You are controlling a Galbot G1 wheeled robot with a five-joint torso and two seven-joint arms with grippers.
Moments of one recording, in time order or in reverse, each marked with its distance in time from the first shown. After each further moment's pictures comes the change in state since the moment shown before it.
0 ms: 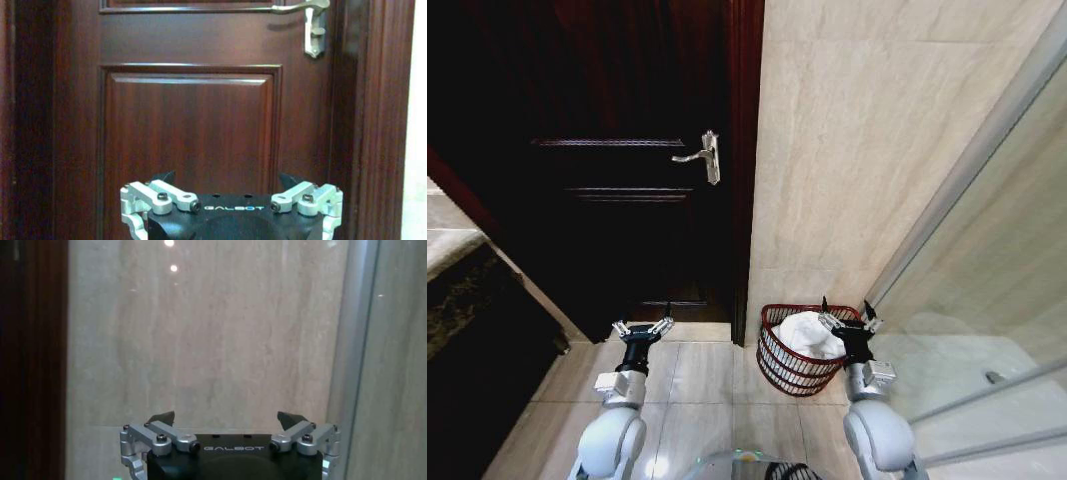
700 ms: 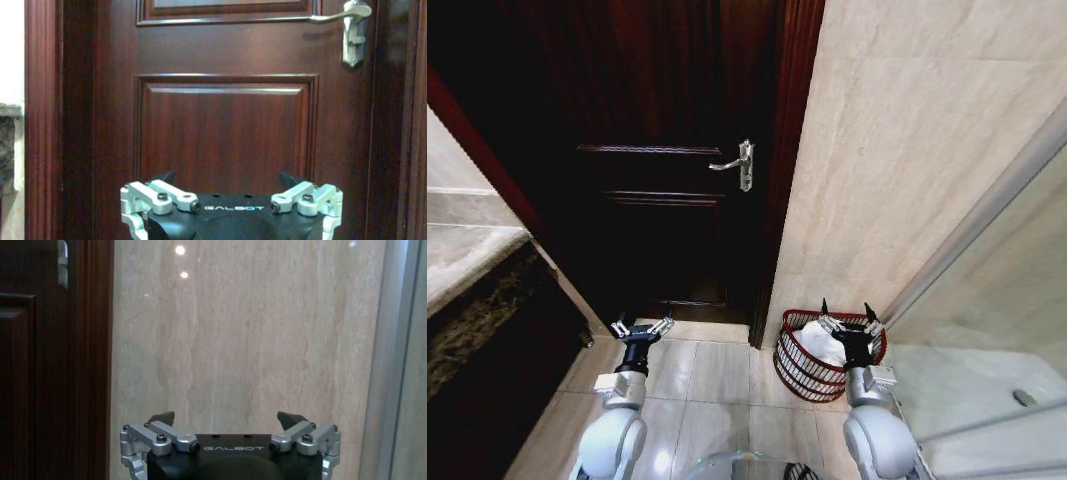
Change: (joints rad) left arm -0.010 -0.008 0.002 0.010 0.010 -0.003 -0.006; right arm -0.007 -0.010 0.002 -0.003 0.027 0.032 0.019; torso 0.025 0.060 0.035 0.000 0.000
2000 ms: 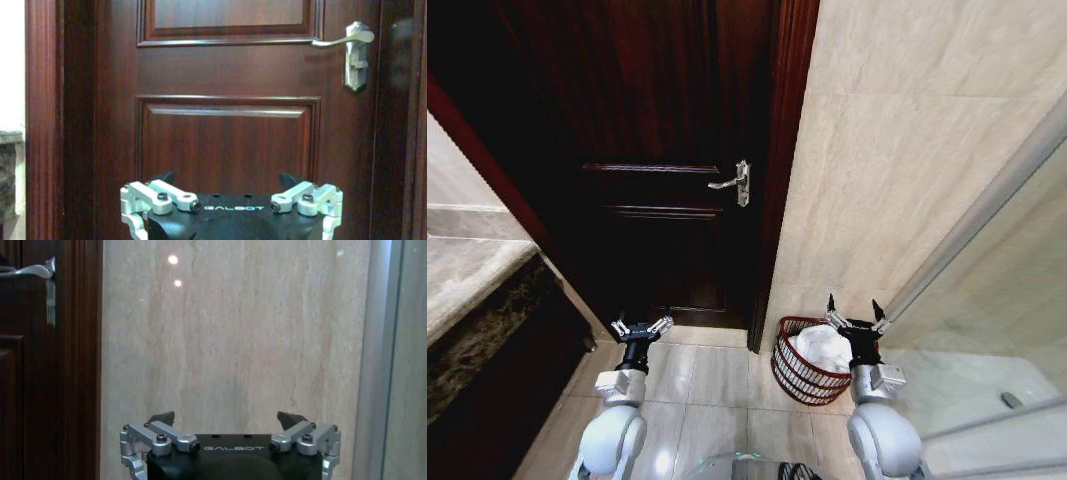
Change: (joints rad) left arm -0.013 0.009 -0.005 0.011 -0.008 0.006 -0.006; right arm -0.002 0.005 0.015 0.021 0.011 0.002 0.010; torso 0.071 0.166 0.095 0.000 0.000
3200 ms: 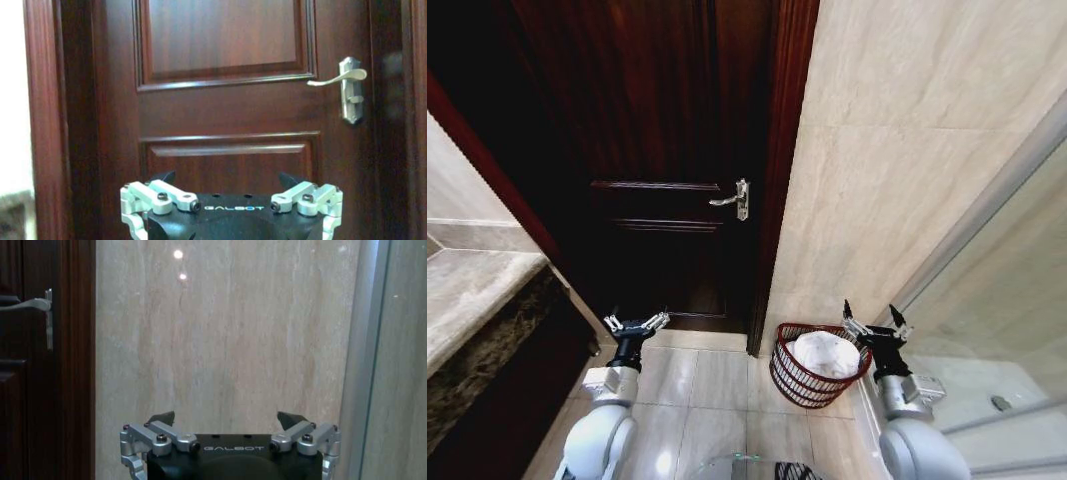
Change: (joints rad) left arm 0.028 0.030 -0.041 -0.065 0.063 0.012 -0.001; right arm -0.108 0.011 0.141 0.107 0.065 -0.043 -0.130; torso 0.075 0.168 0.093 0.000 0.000
